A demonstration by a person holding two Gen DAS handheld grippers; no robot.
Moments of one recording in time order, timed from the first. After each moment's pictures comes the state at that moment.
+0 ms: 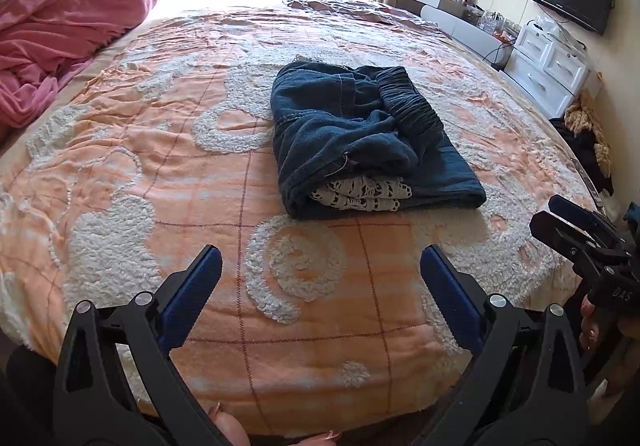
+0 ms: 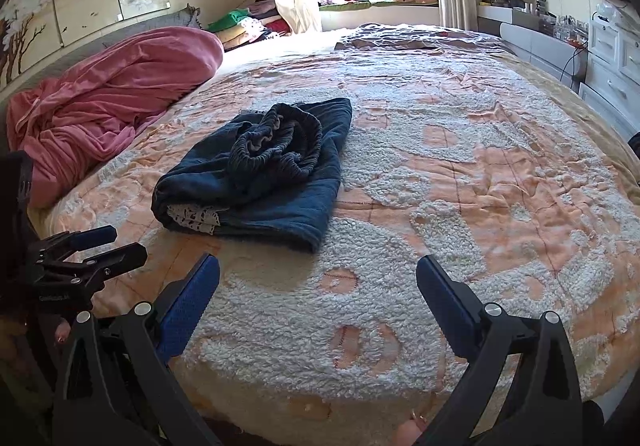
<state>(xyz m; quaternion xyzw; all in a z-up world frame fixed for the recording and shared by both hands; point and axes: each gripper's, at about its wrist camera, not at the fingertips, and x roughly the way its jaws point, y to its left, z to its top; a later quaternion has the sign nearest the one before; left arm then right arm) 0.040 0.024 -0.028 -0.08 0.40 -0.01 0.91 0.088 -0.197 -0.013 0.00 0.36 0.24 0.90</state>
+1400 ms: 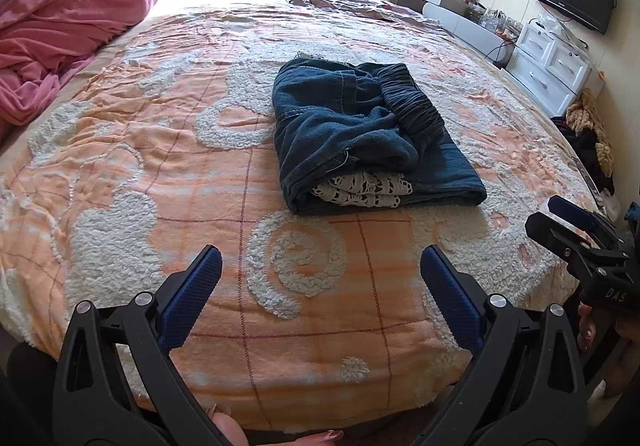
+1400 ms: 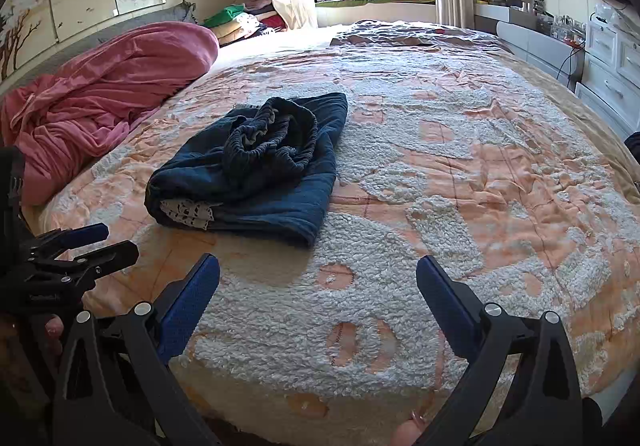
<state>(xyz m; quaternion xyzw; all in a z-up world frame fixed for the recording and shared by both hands) 0.038 0.023 -0.027 -0.08 0.41 0.00 0.91 0.091 -0.197 -0.017 -0.01 0.36 0.23 0.90</state>
